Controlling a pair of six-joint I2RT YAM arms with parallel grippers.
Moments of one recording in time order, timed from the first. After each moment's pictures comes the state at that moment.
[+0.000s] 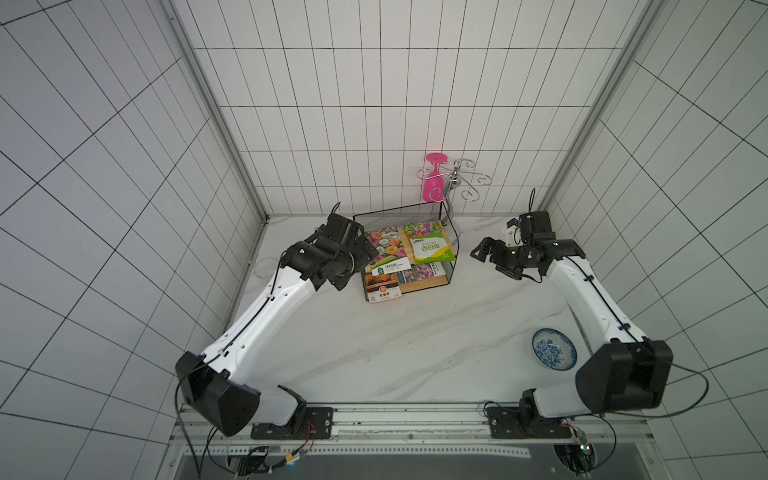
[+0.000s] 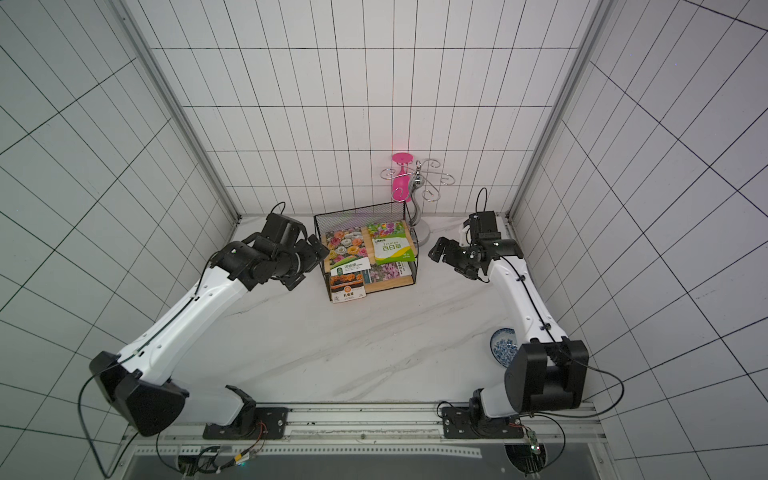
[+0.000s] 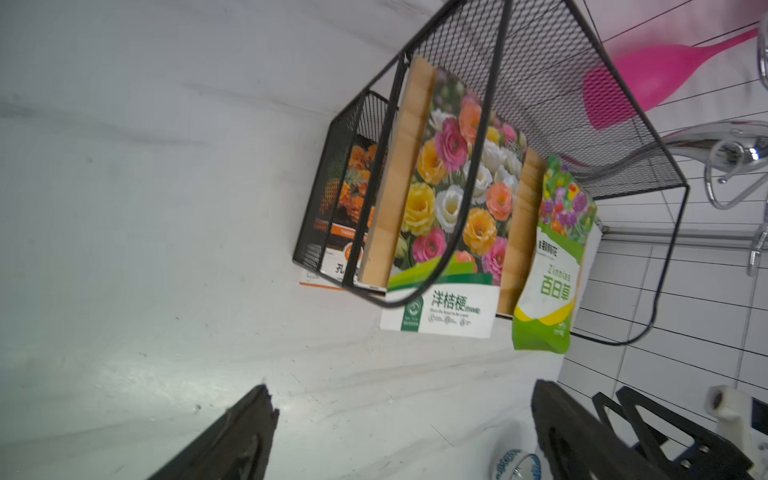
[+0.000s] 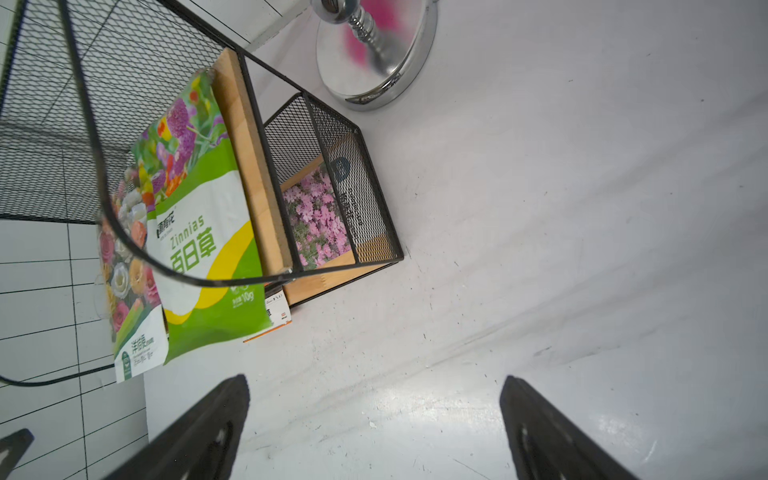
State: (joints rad) left arm -0.56 1.34 1.41 -0.92 -0.05 -1.24; right arm 0.19 1.40 1.31 -0.83 -0.35 0.45
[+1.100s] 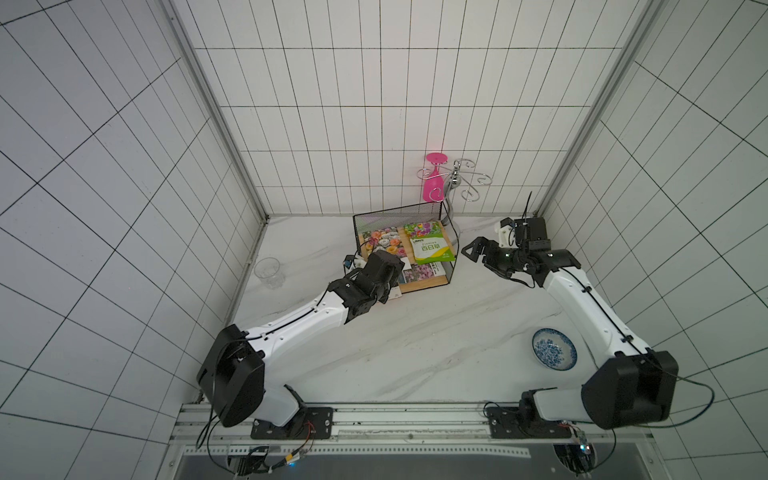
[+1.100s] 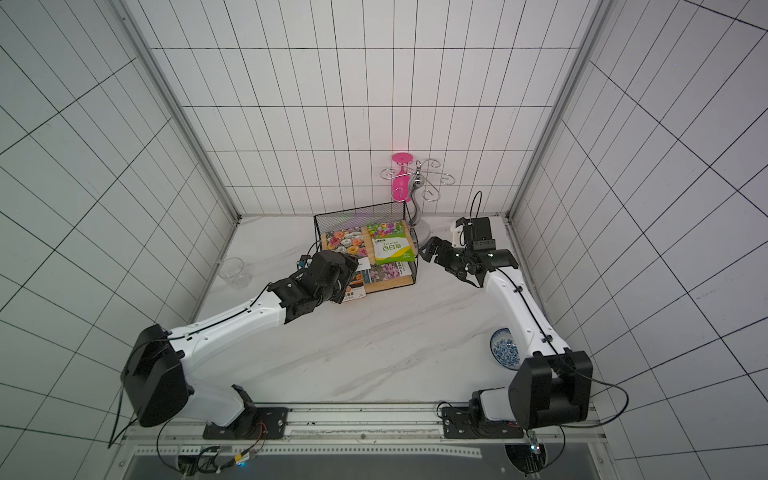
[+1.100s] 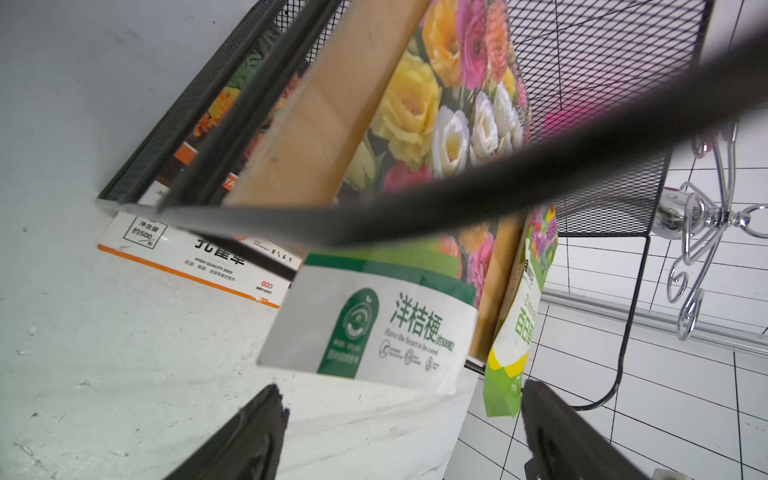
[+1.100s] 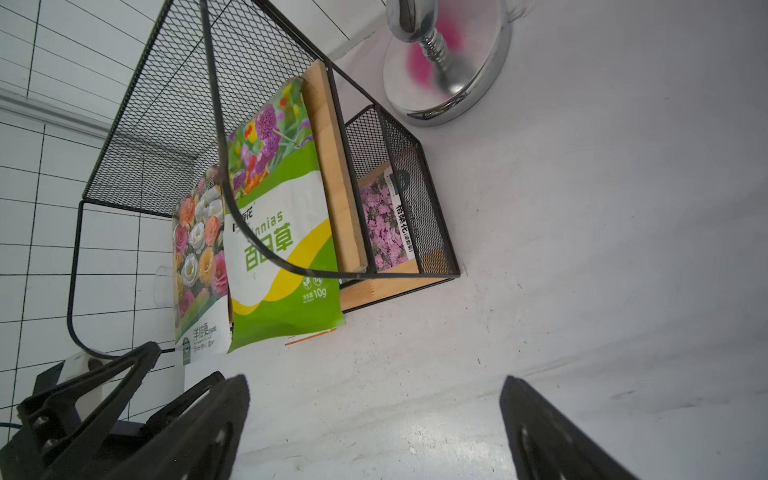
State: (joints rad) left arm -0.75 1.45 1.08 -0.29 -0.28 -1.60; right arm 0.25 1.39 1.24 -0.65 -0.40 0.50
